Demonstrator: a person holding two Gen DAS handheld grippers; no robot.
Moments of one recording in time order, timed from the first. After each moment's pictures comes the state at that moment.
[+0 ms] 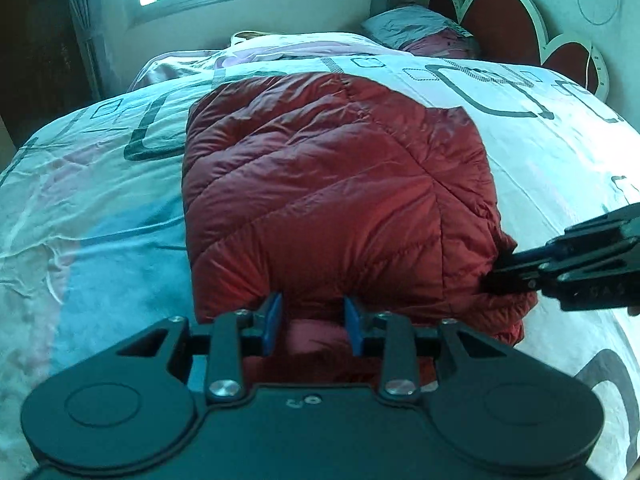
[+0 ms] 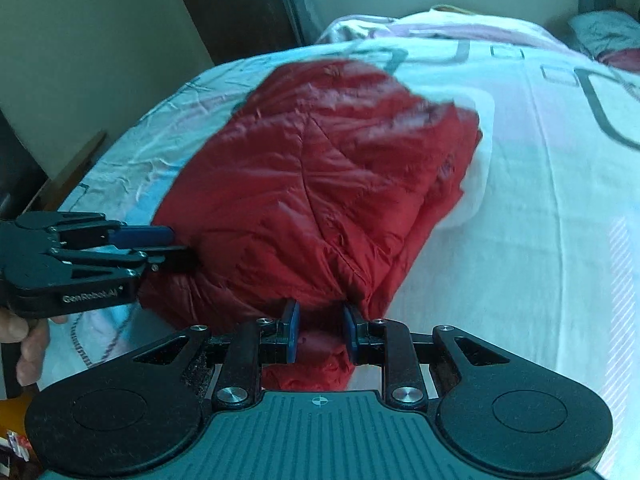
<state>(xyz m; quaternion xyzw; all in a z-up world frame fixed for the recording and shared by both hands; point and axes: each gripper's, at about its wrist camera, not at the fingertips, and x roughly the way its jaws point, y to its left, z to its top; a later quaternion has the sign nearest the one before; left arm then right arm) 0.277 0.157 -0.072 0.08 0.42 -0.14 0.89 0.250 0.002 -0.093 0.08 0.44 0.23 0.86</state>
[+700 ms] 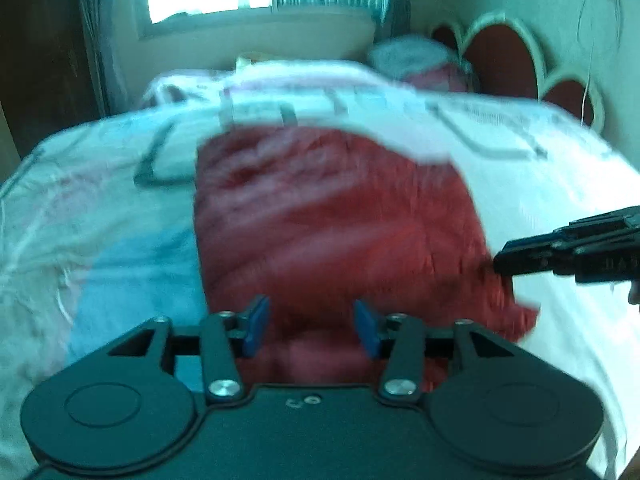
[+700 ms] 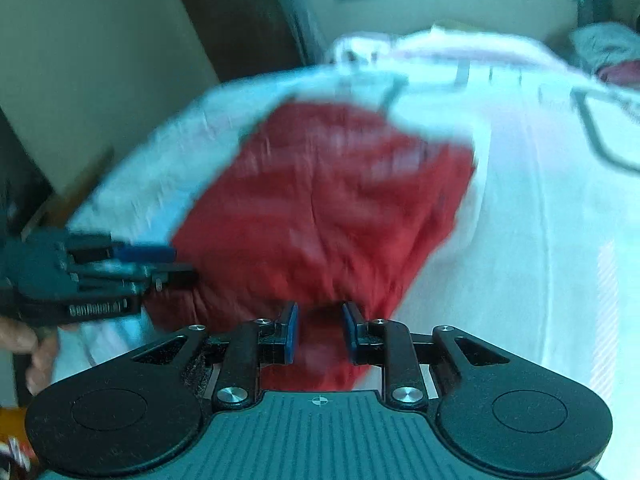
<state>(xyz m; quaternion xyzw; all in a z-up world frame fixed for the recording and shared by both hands) 0.279 0.172 -0.038 0.05 0.37 -0.15 0.92 0.253 -0.013 -0.046 0.10 0.38 0.23 0.89</state>
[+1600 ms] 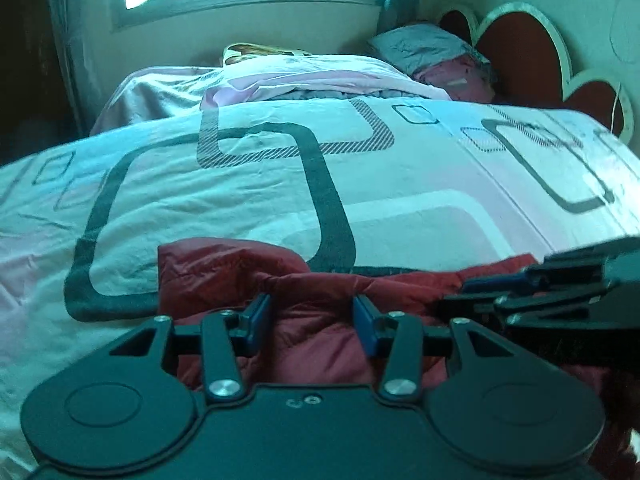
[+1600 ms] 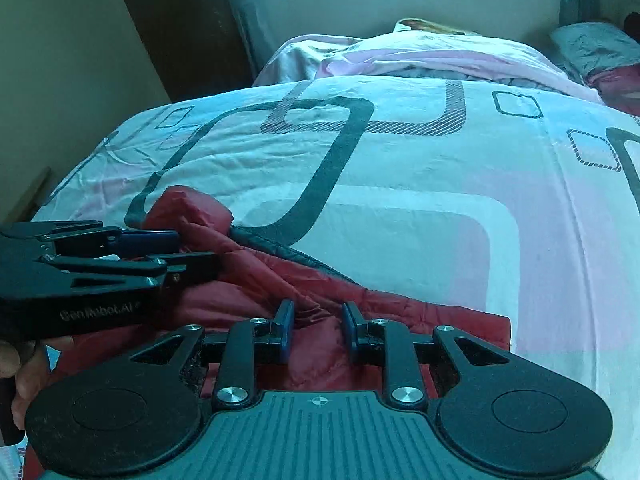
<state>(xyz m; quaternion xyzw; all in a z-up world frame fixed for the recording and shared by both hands) 0.494 0.150 -0.081 0.07 0.41 -0.16 0.90 0.469 0.023 -0.094 0.08 0.42 0.17 0.89</state>
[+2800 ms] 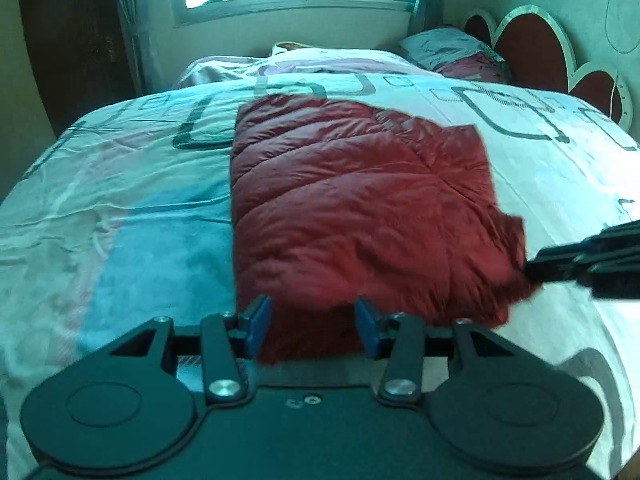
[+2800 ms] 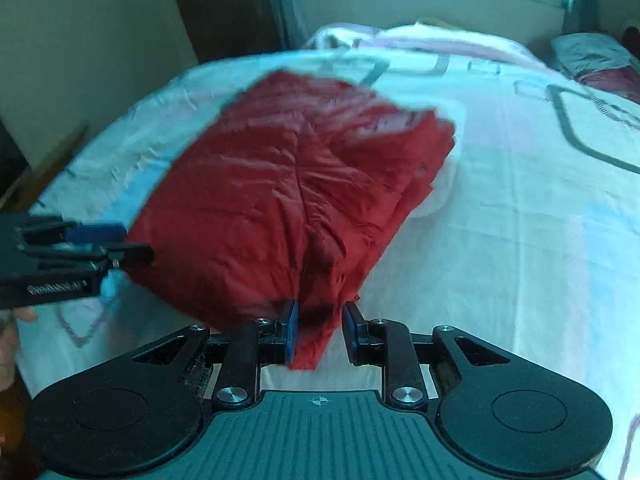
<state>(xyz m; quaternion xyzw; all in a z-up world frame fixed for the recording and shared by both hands) 0.228 0.173 -0.048 0.06 0.40 -0.08 0.91 0.204 -0.004 -0.061 0.05 0.40 0.20 0.89</state>
